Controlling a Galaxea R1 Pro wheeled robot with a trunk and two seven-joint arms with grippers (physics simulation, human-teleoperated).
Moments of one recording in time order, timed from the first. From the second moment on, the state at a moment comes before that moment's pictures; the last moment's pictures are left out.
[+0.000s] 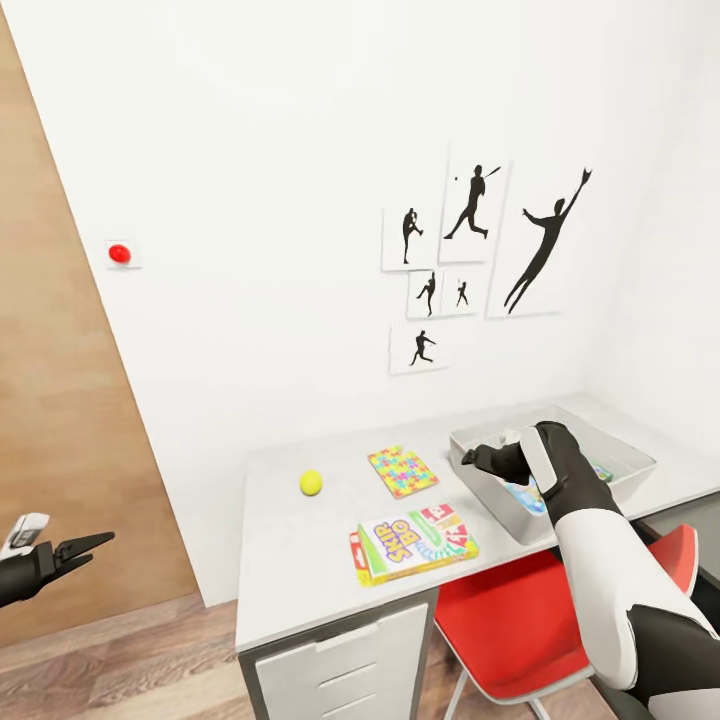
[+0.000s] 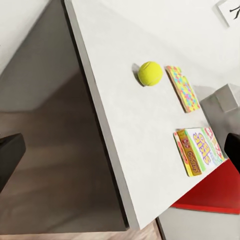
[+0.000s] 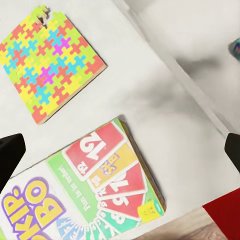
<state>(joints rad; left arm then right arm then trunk) -0.33 0.62 0.38 -0.95 0.49 0.85 -1.00 -0.95 -0.06 -0.21 -0.77 -0.26 1.04 -0.11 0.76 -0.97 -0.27</state>
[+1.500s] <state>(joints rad) -0.33 0.62 0.38 -0.95 0.49 0.85 -1.00 -0.95 -0.05 -0.20 -0.77 -0.26 1.04 -0.11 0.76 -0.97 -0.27</state>
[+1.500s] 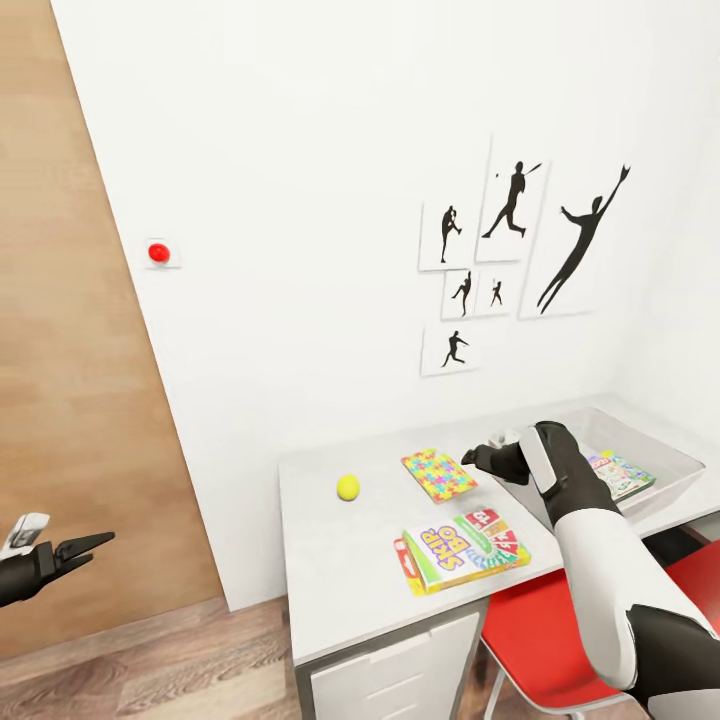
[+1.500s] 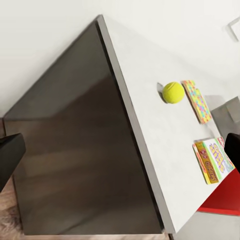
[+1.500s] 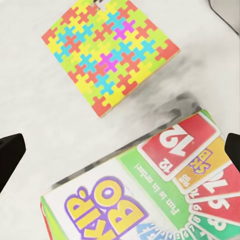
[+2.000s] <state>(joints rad) -0.33 0.62 0.38 -0.95 0.49 0.85 -1.00 -0.95 -0.06 -0.21 -0.77 -0.26 0.97 -0.11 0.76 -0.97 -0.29</state>
